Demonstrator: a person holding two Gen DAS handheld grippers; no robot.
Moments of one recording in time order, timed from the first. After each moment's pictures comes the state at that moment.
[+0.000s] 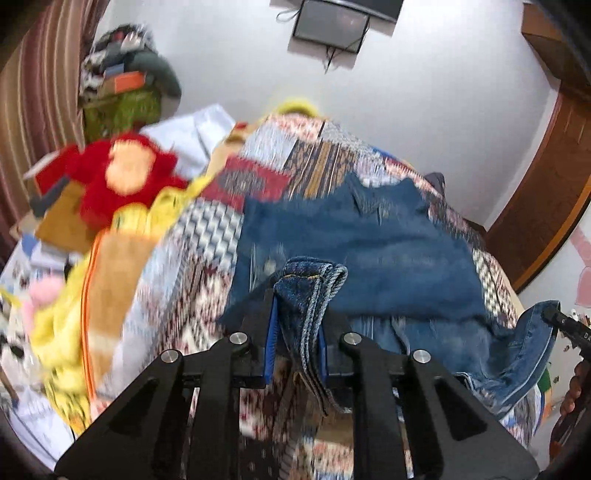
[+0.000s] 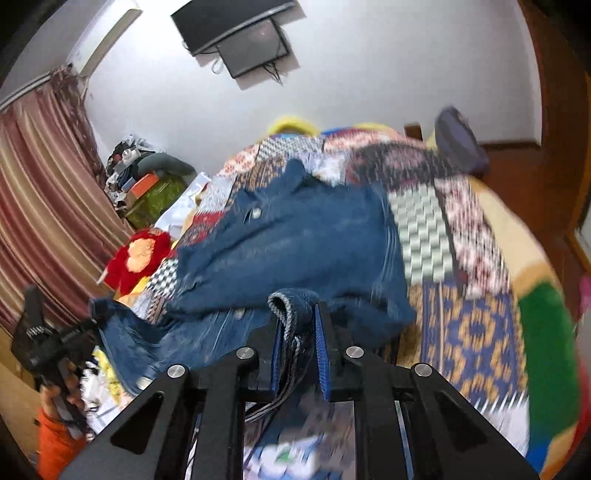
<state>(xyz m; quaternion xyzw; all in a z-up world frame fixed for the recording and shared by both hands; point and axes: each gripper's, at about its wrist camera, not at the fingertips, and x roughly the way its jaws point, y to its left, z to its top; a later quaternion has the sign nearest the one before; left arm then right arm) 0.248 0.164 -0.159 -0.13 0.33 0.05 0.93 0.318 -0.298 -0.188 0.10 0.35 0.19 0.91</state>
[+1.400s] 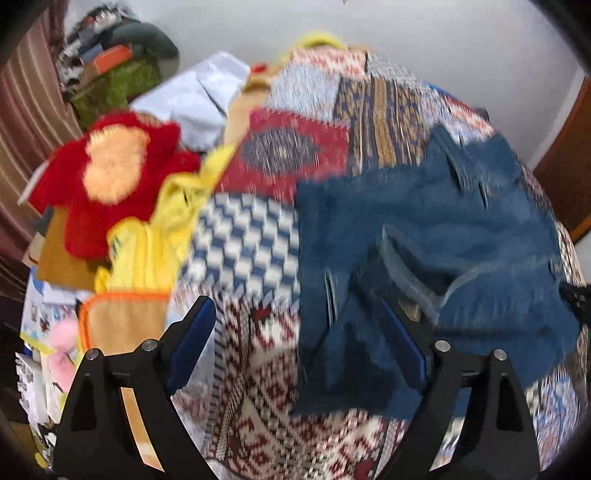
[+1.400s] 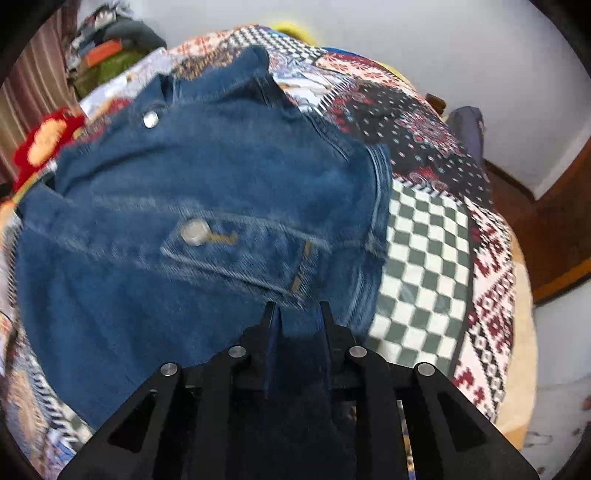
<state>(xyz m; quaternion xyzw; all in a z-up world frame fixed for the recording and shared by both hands) 0.378 0.245 -0.225 -0.07 0.49 0.07 0.87 0.501 -0.253 -0.290 -0.14 0.49 0.13 0.85</state>
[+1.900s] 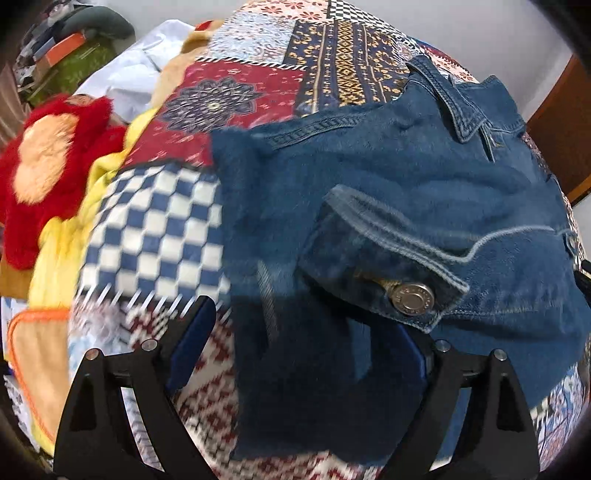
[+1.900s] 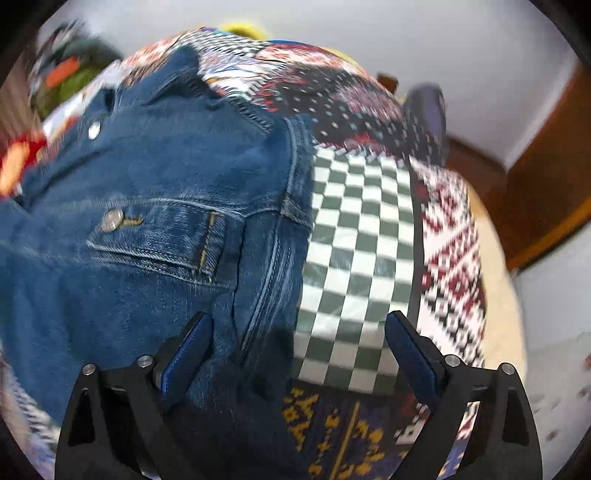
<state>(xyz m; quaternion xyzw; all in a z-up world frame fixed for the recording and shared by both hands) 0.436 0.200 -0.281 -0.06 0.54 0.02 0.84 0.501 -0.302 -0.295 -0.08 0.50 0.07 0.86</state>
